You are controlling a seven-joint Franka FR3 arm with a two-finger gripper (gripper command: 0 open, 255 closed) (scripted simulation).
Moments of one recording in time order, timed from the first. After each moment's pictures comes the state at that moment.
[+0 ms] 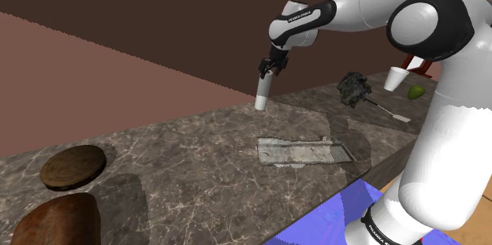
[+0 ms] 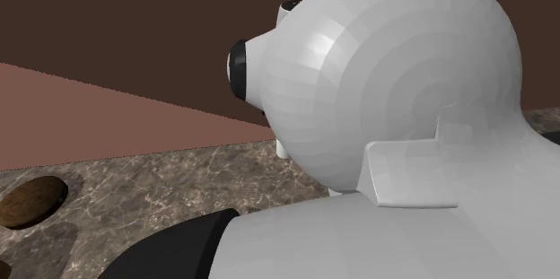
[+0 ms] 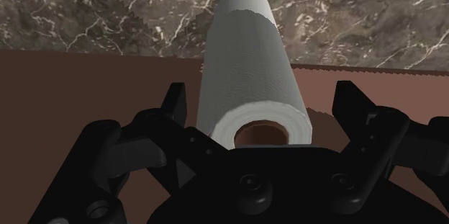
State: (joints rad) arm -0.11 0.26 -0.22 -1.83 0.11 2.28 -0.22
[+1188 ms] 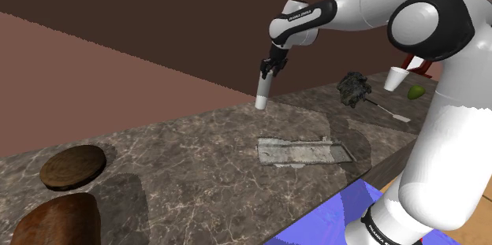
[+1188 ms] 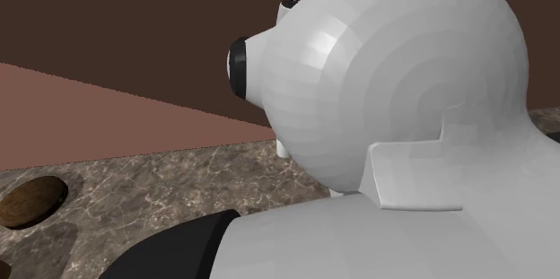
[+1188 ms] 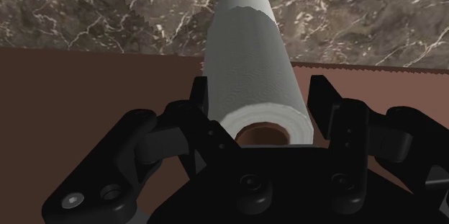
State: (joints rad) arm -0.11 0.26 -0.22 -1.82 0.11 2.27 -0.22
